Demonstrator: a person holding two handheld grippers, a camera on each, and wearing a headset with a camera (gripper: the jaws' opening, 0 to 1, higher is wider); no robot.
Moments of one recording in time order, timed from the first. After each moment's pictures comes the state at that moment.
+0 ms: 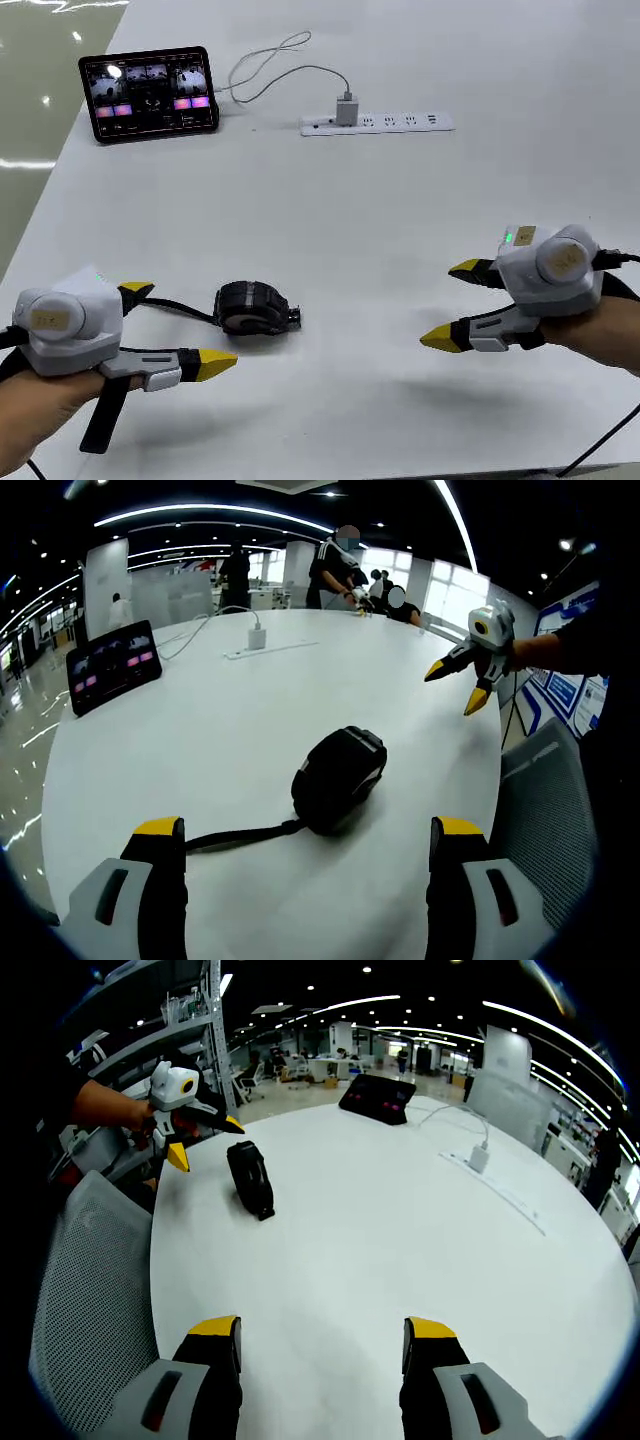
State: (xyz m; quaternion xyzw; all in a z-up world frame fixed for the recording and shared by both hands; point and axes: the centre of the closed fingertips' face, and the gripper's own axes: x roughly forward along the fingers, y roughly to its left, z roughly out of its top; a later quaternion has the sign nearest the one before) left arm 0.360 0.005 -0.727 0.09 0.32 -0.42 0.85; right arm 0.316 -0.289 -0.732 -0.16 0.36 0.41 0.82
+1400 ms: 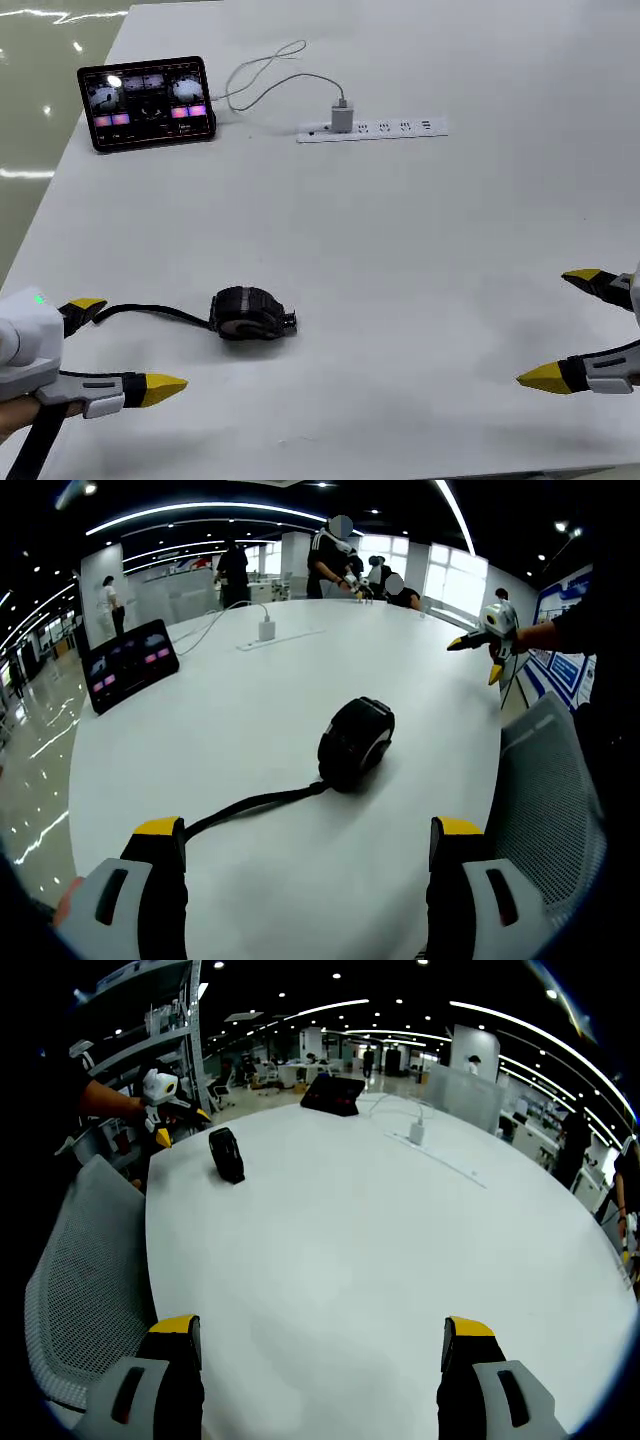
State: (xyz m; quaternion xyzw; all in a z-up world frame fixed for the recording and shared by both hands) left arm 0.351 0.047 -0.724 0.13 0.33 -0.41 0.84; right arm 0.272 -0.389 -0.724 -0.15 0.36 0.36 0.85
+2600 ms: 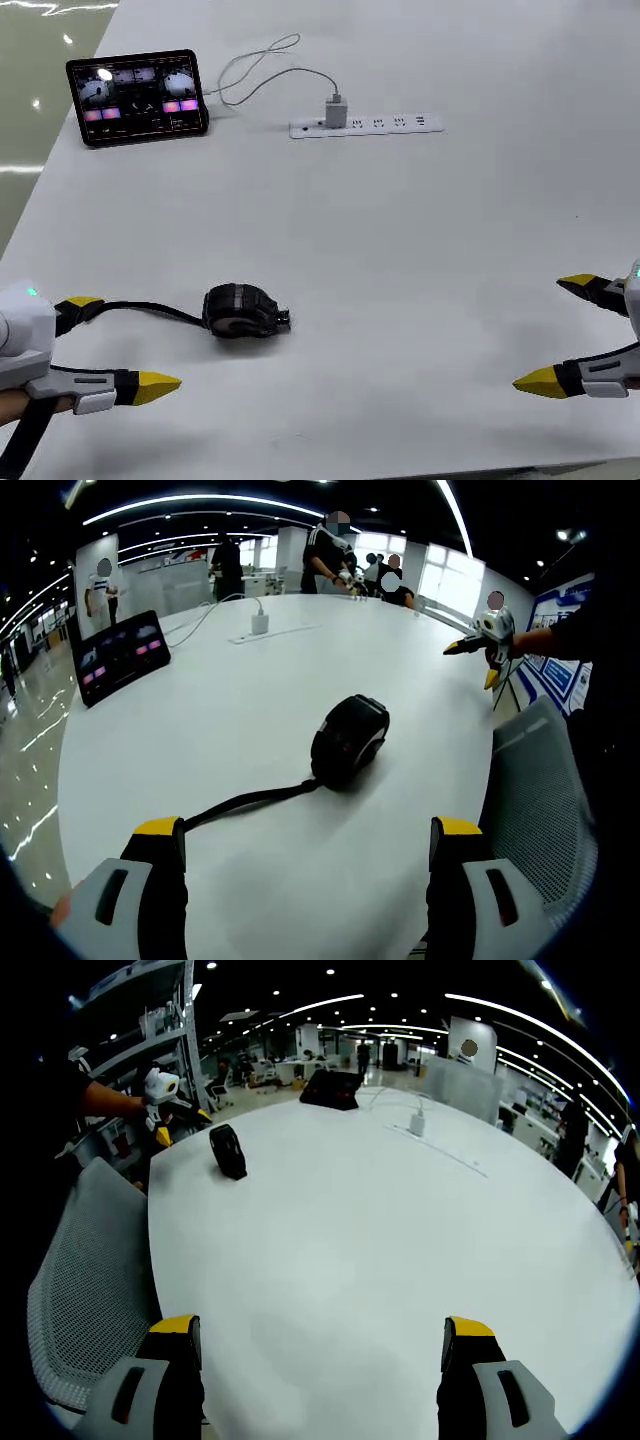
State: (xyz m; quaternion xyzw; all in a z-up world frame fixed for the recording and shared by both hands) left arm 0.348 0.044 -0.727 0.11 0.35 -0.43 0.83; right arm 0.265 -0.388 -0.731 -0.14 0.37 0.36 0.85
